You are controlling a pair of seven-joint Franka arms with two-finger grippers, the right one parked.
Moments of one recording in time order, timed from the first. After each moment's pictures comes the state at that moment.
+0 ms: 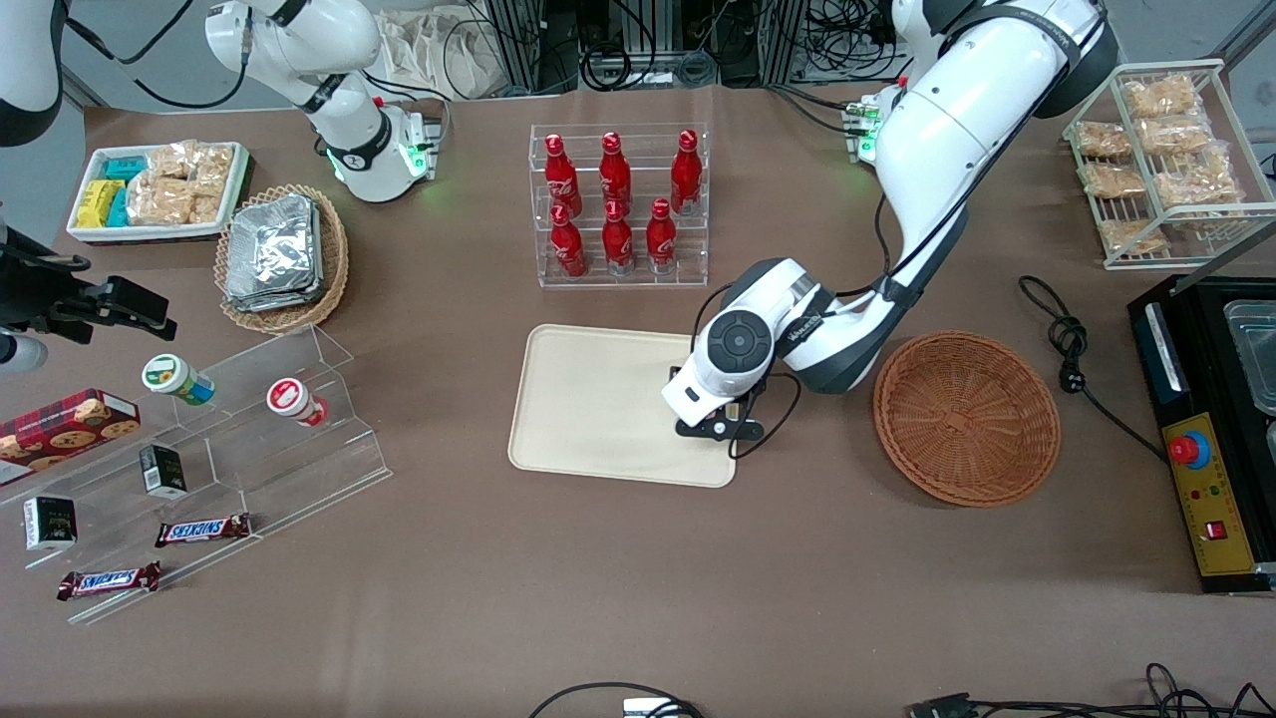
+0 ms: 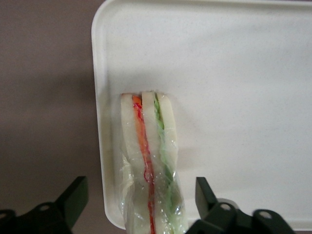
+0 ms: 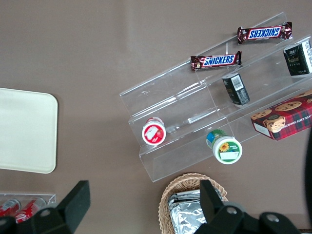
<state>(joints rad) -0.20 0.74 -0.55 -1.59 0.27 2.10 -0.73</state>
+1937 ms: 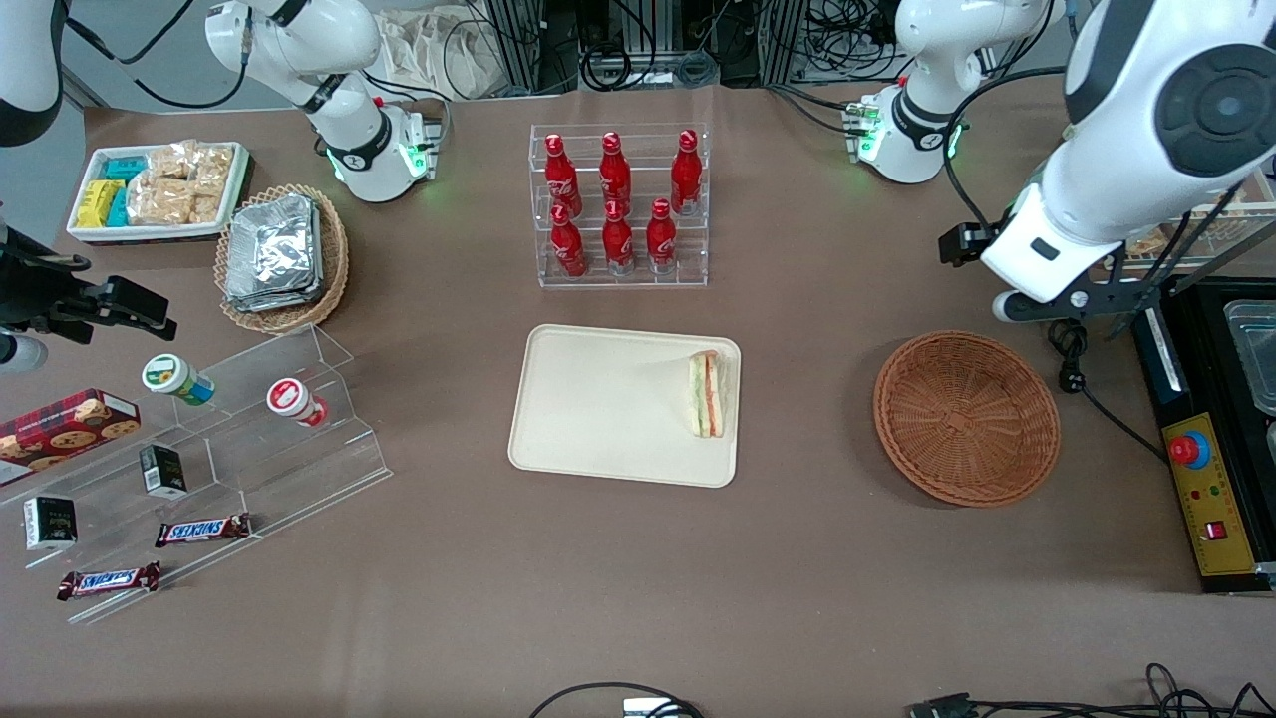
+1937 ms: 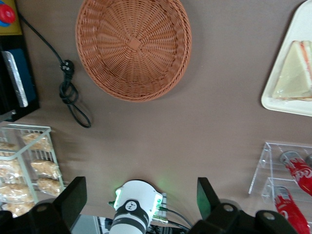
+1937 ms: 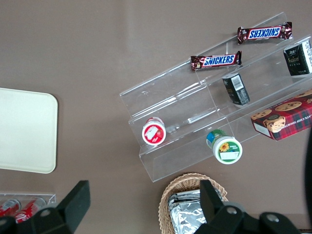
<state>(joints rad) 0.24 0.11 -0.55 -1.49 0.09 1.26 -0.34</state>
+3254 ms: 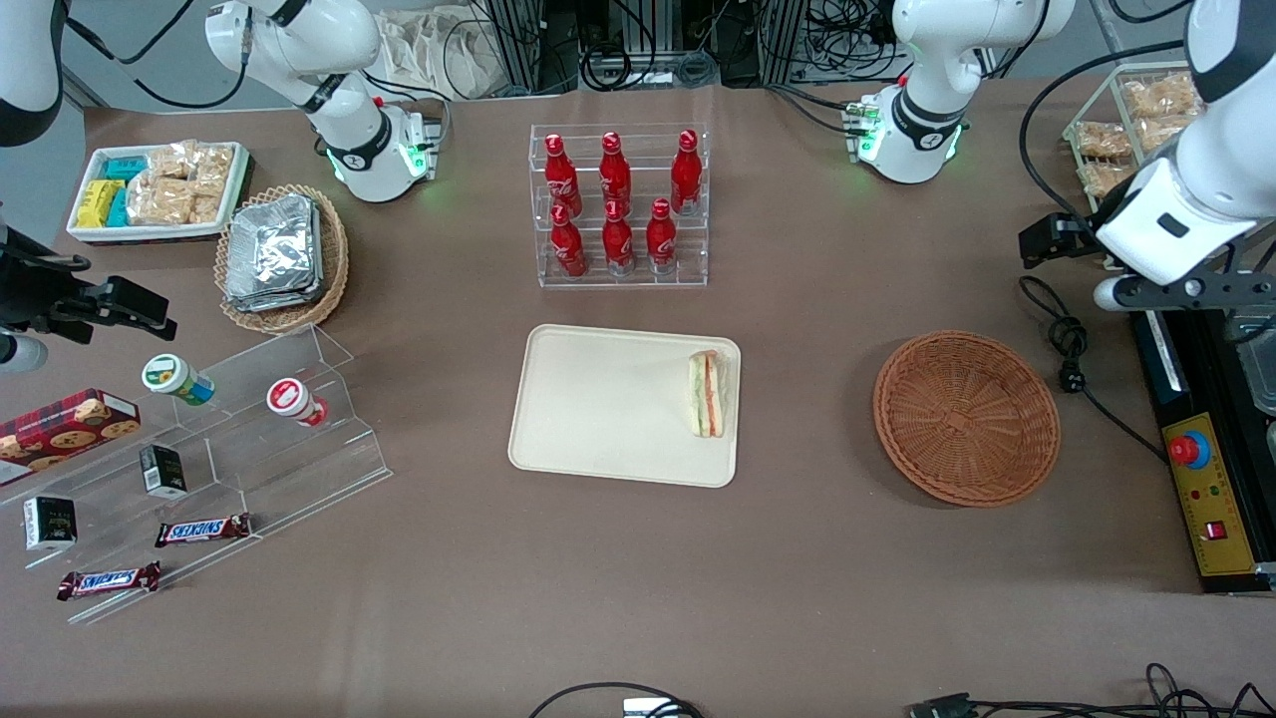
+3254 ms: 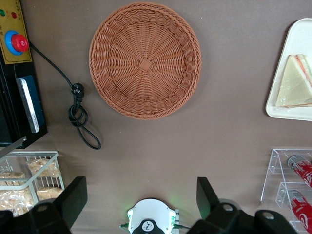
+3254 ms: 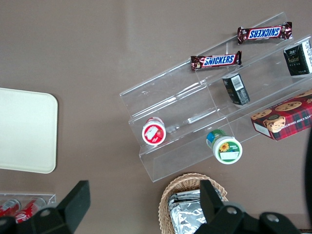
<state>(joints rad) -0.02 -0.03 -0.12 -1.63 0.04 1.40 -0.11</state>
